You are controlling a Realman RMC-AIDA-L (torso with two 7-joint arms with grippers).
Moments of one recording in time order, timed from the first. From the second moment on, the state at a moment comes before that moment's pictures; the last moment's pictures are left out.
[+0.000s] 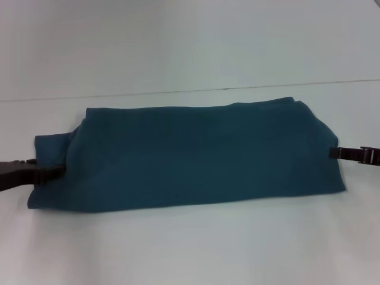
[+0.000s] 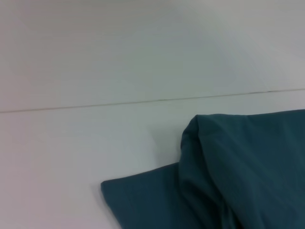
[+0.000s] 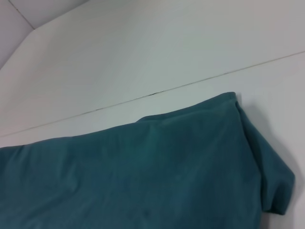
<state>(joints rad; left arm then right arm) -0.51 -2.16 0.71 0.85 2.33 0.89 -1.95 0.50 2.02 -0.51 -0.76 -2.26 -1.21 2.08</state>
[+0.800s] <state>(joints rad) -0.53 -2.16 0.76 0.85 2.33 0.88 -1.96 0.50 2.02 -0.51 -0.76 -2.26 -1.21 2.08</state>
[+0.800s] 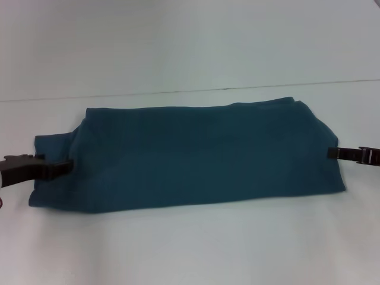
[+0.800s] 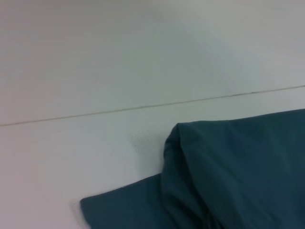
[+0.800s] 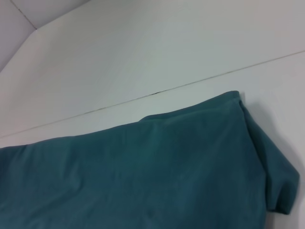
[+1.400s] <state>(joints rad) -0.53 -2.16 0.76 0.85 2.33 0.87 -1.96 0.50 2.02 -0.51 -0.76 -2.26 -1.21 2.08</state>
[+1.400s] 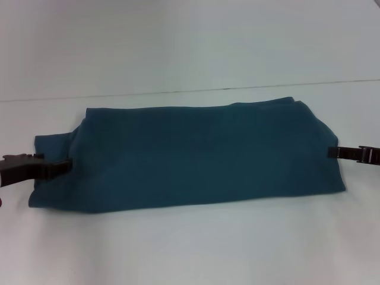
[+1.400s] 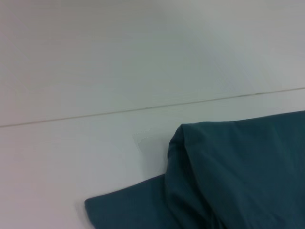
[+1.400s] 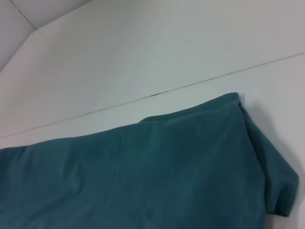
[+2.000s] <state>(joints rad) -0.54 -2.16 0.76 0.85 2.36 0.88 -1.96 0.50 2.02 -0.51 -0.76 -2.26 -1.21 2.08</state>
